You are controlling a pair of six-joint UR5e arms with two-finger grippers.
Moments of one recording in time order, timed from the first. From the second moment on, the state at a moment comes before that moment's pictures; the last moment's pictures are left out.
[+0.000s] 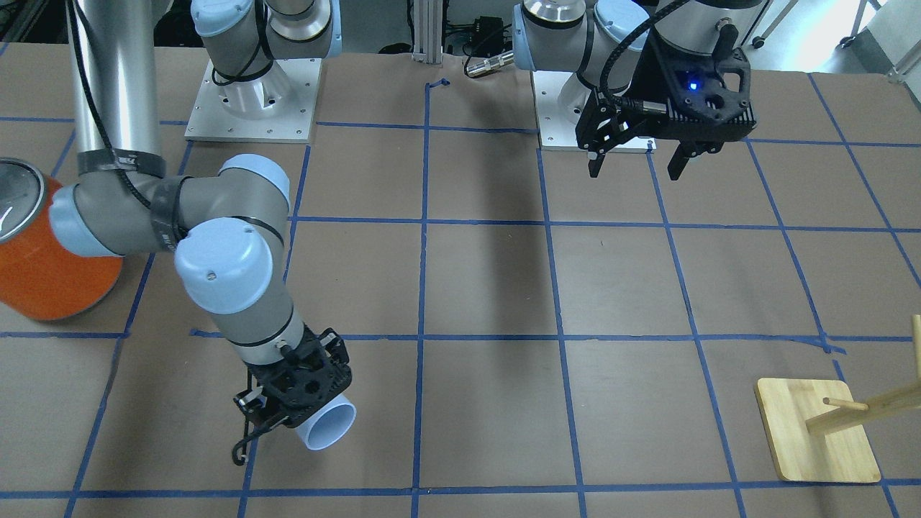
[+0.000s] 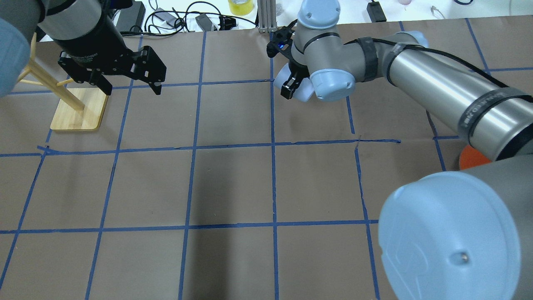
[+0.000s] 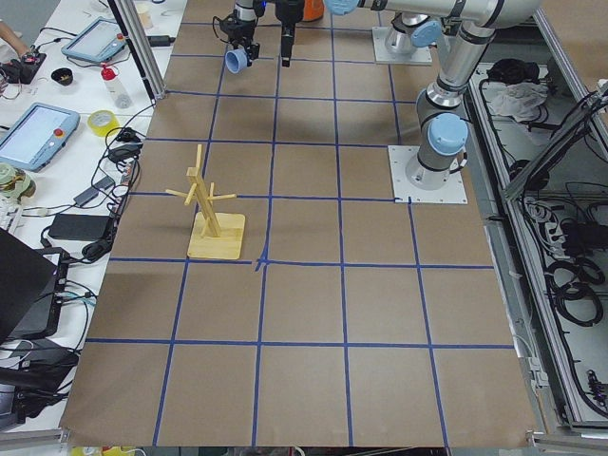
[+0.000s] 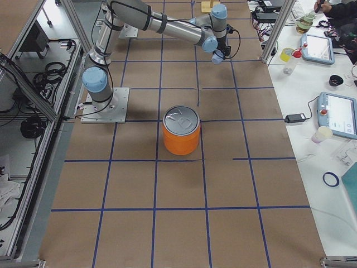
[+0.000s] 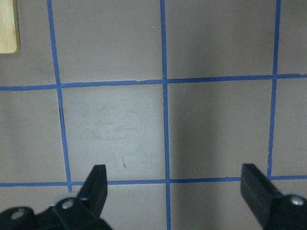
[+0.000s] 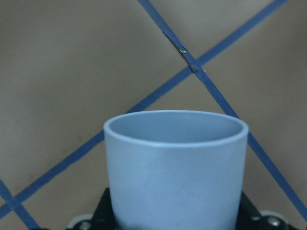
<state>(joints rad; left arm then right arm) -1.59 -1.54 -1.53 -1.57 1.60 0.01 1.83 -0.97 1.43 -2.25 -1.55 -0.72</state>
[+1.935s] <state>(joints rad) -1.59 -1.54 -1.53 -1.57 1.60 0.01 2.06 -0.90 1.47 -2.30 -1.54 -1.07</state>
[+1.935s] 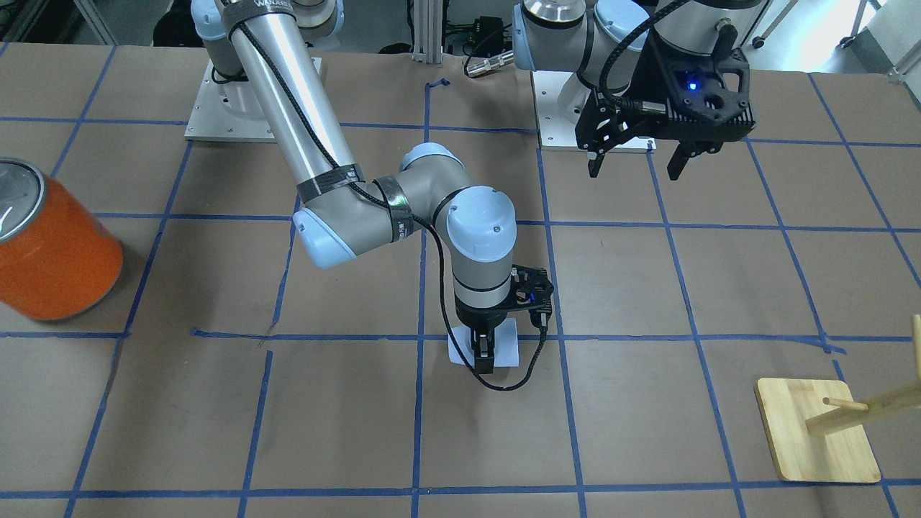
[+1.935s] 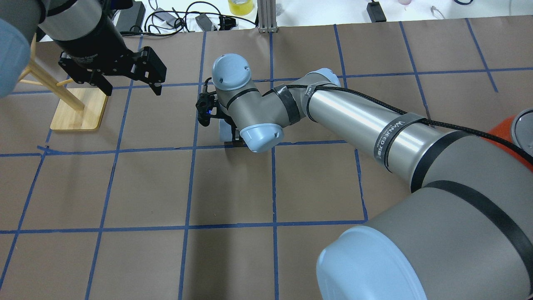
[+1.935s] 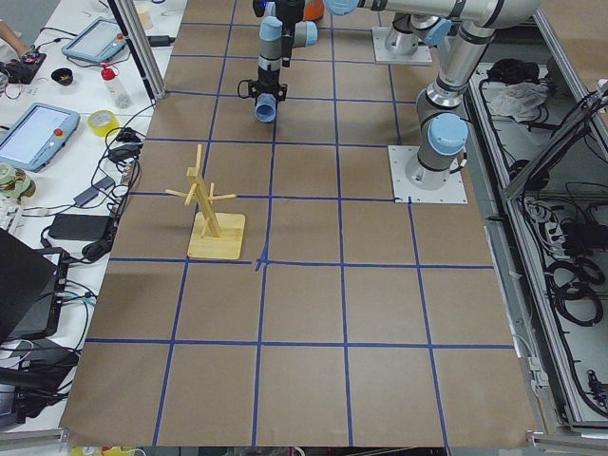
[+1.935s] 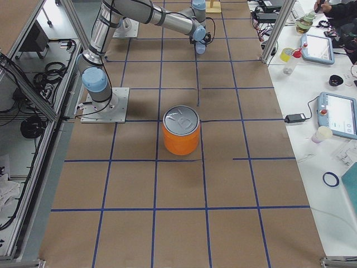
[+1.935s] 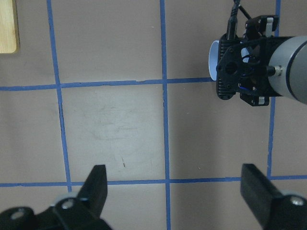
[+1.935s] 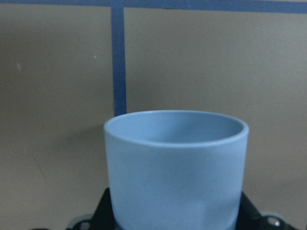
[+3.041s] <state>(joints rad) -1.58 -1.54 -1.54 -1.57 1.59 0.01 1.98 -1.08 1.52 -2.25 -1.61 -0.76</state>
